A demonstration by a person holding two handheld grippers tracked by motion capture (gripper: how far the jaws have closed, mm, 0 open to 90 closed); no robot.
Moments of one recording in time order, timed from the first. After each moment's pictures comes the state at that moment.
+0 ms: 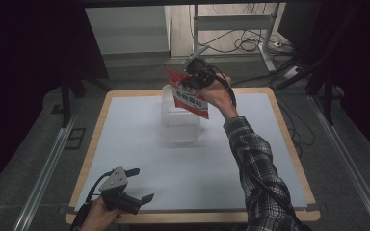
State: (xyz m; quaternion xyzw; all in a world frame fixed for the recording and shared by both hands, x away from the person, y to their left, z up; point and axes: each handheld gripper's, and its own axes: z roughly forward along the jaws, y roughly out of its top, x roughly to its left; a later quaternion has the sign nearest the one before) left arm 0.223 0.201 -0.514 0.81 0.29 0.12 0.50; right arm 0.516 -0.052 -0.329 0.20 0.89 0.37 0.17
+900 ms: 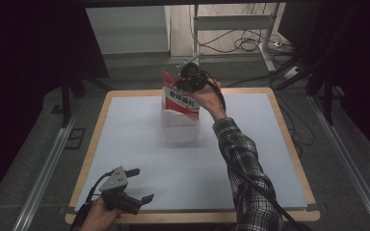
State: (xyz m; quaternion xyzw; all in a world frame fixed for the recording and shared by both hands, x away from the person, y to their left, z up) left arm 0.223 0.200 -0.514 0.81 0.29 0.12 0.50; right arm 0.541 -0.038 -0.370 0.23 0.88 0.38 0.17
